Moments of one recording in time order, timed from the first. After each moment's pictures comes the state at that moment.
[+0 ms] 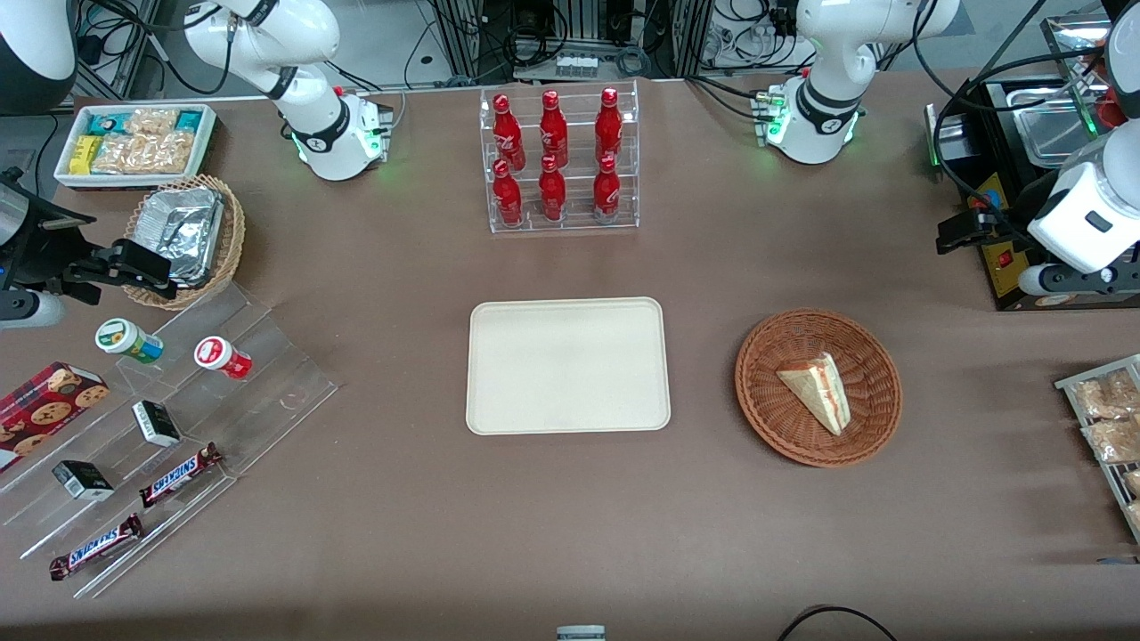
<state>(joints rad) -0.02 0.03 -0.02 -1.60 -0.01 1.43 -0.04</state>
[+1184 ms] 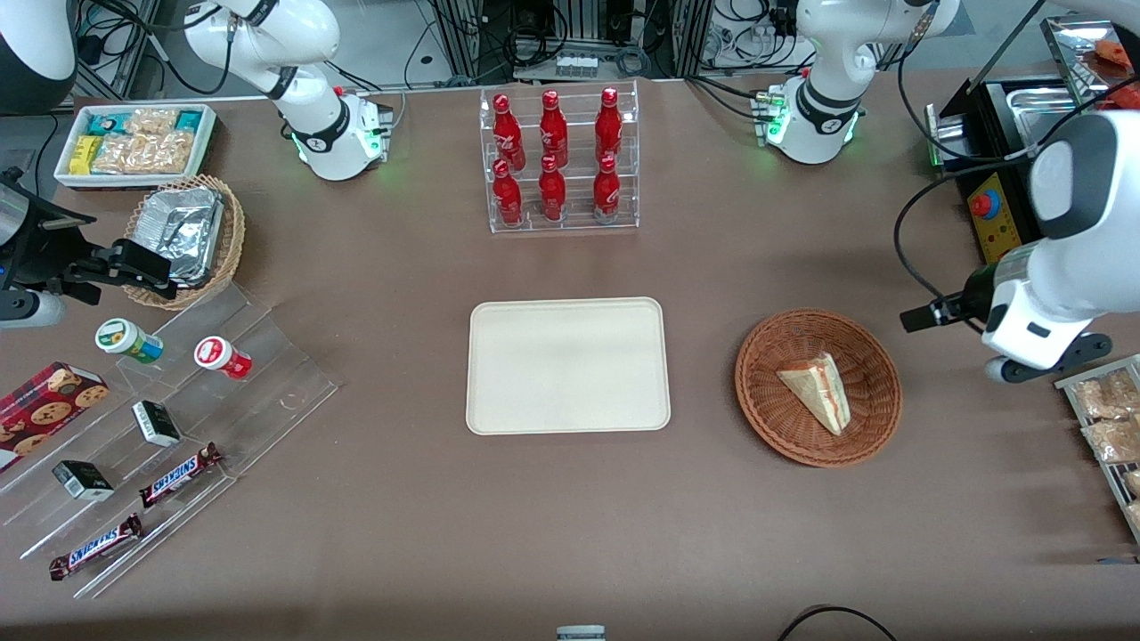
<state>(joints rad) -0.03 0.19 -0.02 -1.70 -0.01 1.66 -0.38</state>
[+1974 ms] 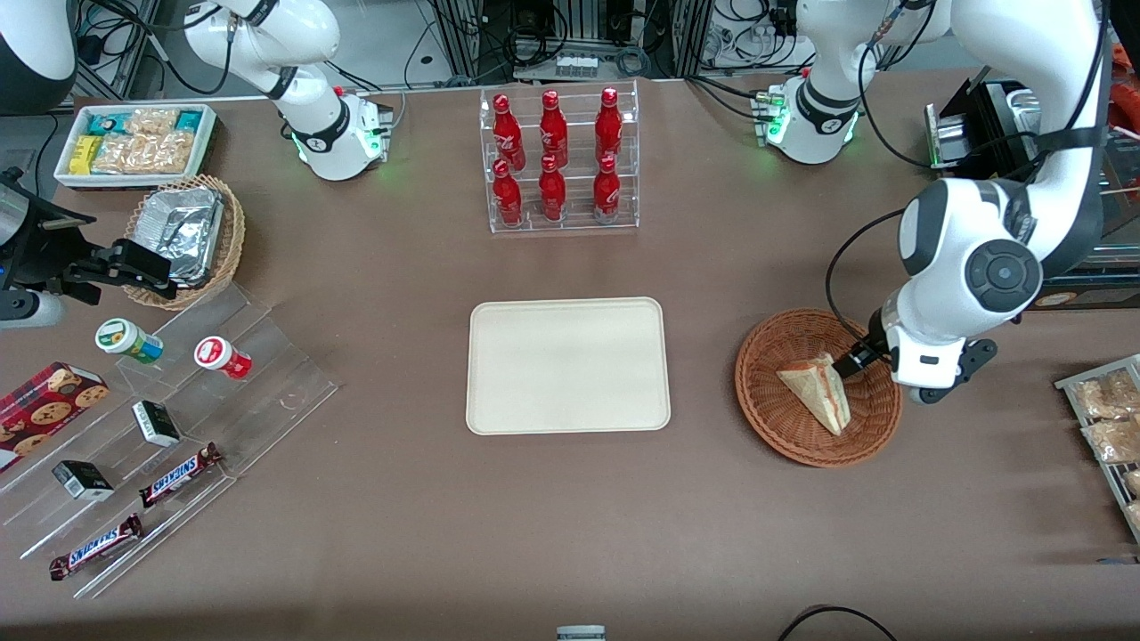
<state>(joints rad) -0.13 0.24 -0.02 -1.96 0.05 2.08 -0.80</state>
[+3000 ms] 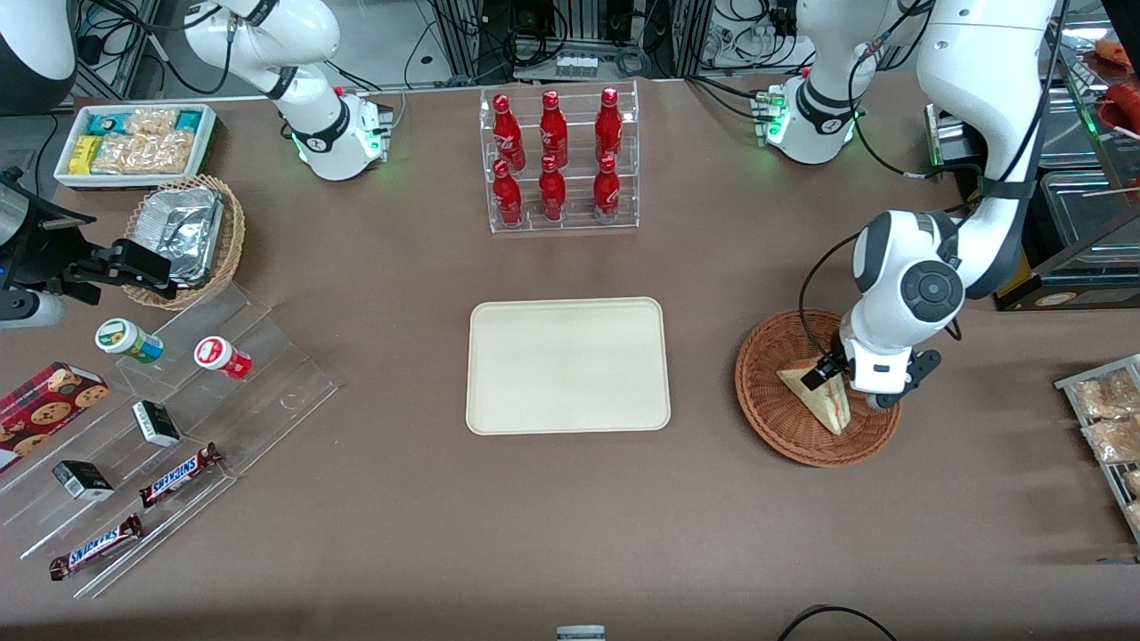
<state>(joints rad) -0.15 0.31 -0.02 -2.12 0.05 2.37 -0.86</state>
